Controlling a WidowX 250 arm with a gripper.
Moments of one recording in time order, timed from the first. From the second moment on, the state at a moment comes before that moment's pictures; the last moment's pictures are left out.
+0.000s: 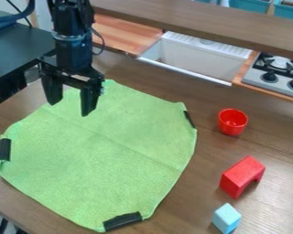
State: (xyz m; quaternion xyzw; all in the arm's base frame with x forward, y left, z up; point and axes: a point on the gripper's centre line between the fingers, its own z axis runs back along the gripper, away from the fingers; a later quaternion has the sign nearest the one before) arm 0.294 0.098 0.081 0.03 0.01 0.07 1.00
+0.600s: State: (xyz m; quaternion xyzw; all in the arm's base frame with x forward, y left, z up) arm 0.322 0.056 0.072 0.04 -0.03 -0.02 1.00
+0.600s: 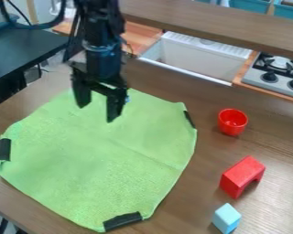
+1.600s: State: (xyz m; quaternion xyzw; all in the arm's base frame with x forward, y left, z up) arm 0.431 -0.049 0.045 -0.04 -0.08 -0.05 1.00
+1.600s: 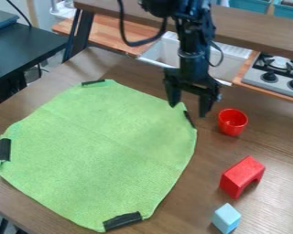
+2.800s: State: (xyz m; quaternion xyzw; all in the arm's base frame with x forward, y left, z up) arm 0.487 -0.110 0.026 -0.02 -0.10 -0.07 0.99
